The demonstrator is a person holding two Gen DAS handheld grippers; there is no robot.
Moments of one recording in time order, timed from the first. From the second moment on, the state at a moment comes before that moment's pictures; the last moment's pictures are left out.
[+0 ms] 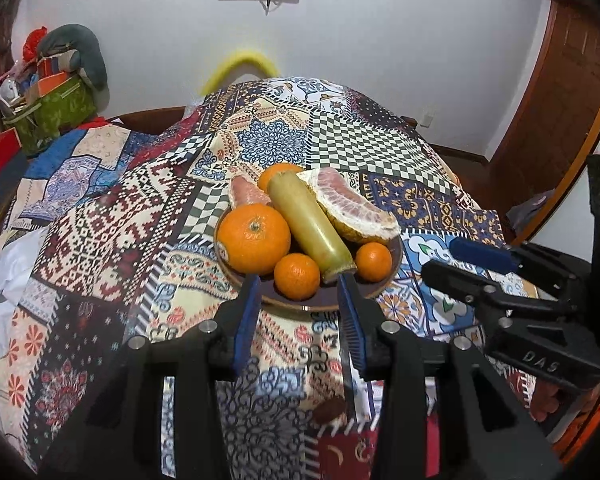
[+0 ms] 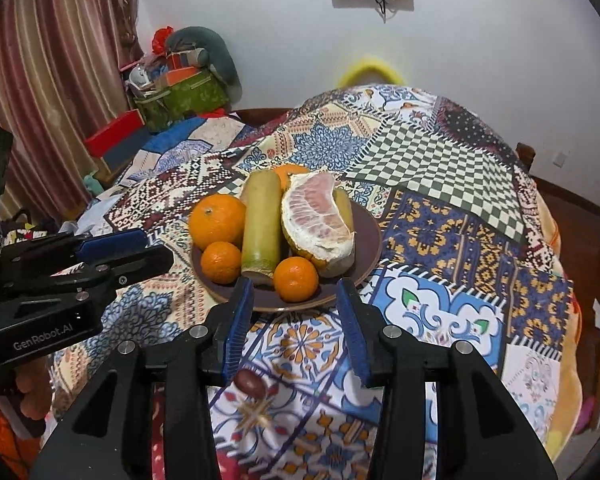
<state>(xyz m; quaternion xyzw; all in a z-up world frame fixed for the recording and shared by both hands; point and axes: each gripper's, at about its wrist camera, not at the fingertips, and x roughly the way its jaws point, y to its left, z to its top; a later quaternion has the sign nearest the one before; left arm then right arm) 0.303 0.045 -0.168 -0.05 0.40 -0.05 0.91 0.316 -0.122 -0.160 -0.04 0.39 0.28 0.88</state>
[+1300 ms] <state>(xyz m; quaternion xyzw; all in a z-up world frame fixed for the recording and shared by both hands) 0.261 0.017 -0.243 -0.04 0.49 -0.06 0.87 0.266 -0.126 -0.210 -0.07 0.44 0.28 0.85</state>
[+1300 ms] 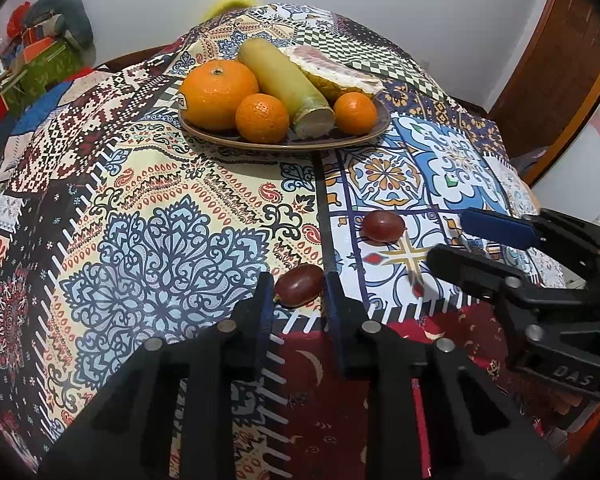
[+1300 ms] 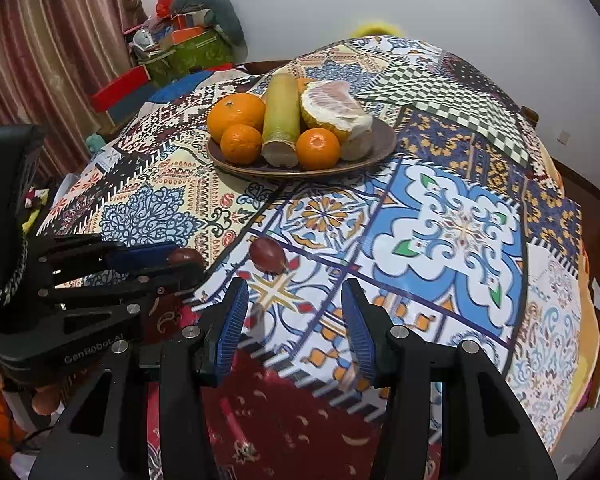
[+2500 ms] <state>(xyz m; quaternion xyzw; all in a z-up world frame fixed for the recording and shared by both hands) 0.279 0.051 -0.200 -0.05 0.43 -0.04 0.90 0.298 -0.115 -0.182 -0.04 0.41 0.29 0.86</state>
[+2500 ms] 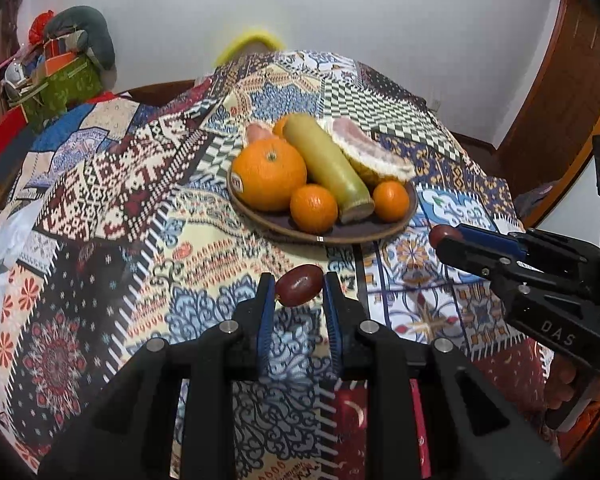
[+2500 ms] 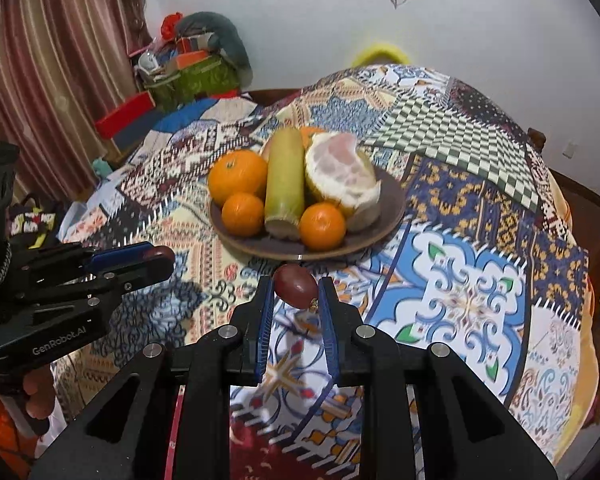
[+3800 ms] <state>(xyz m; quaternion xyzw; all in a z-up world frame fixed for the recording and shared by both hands) 0.340 0.067 -0.209 -0.05 0.43 -0.02 0.90 0.331 -0.069 -0.202 -0.09 0.42 0.31 0.85</state>
